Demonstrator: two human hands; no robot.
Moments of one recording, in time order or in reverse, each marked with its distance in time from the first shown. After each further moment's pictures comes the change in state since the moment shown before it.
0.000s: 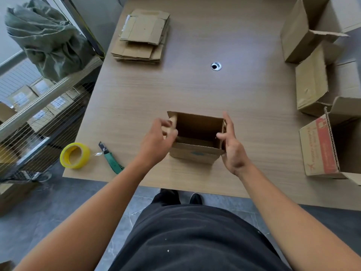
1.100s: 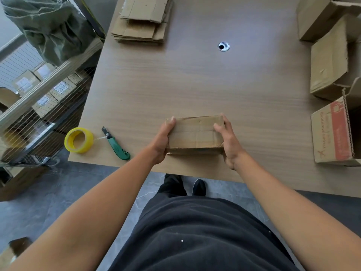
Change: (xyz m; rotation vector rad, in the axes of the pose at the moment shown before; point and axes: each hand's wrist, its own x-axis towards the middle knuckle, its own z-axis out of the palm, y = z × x) left_hand 0.006 -0.059 0.044 -0.788 -0.271 -0.548; right_hand 0.005 0.053 -0.001 -0.064 0.048 0.196
